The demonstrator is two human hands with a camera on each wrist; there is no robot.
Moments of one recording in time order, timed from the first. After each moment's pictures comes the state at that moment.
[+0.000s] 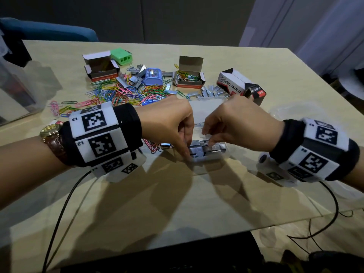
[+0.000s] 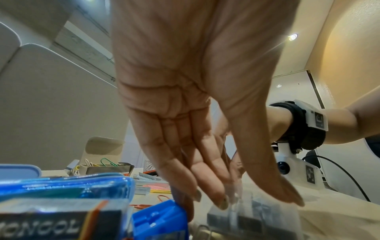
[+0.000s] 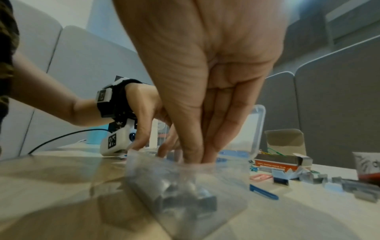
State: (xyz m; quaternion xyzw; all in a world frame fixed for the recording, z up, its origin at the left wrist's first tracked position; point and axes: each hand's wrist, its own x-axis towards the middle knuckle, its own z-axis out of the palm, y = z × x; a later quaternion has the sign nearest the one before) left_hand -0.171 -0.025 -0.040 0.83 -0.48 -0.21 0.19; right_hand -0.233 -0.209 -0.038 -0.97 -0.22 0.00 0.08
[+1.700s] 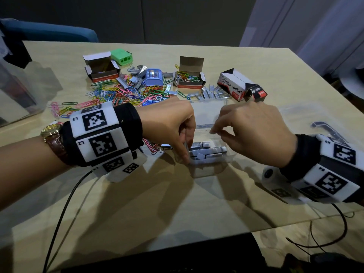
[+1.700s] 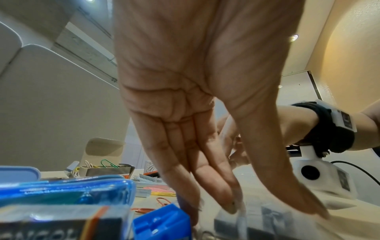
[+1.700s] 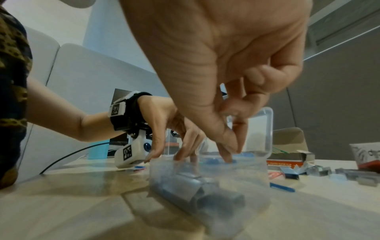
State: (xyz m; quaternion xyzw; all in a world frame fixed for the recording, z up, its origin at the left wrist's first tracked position) left_hand -0.169 -0.027 -0.039 0.83 -0.48 -0.23 0.18; right_hand -0.259 -0.206 -0.037 -0.99 -0.12 -0.06 -0.03
